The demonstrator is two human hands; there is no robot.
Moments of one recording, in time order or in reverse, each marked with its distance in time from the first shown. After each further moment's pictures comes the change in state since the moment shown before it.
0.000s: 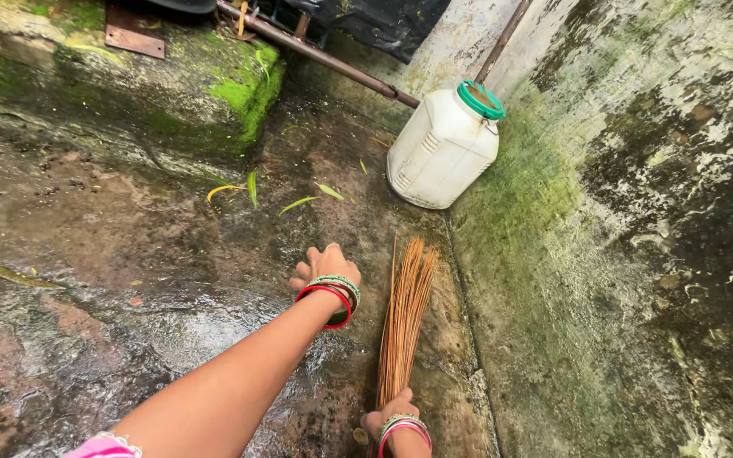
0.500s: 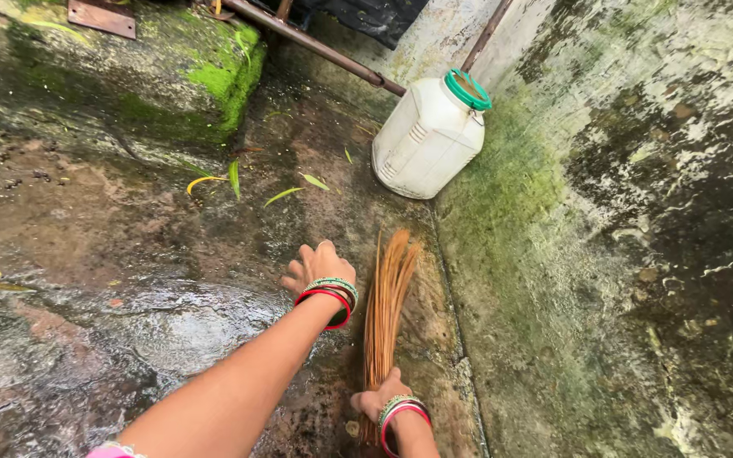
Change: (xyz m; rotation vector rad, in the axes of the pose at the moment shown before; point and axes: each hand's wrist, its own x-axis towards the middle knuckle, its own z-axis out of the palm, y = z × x) left_hand -0.007 0.002 0.005 -0.005 0.087 0.017; right_hand -0.044 -0.021 -0.047 -0.096 -0.077 -0.125
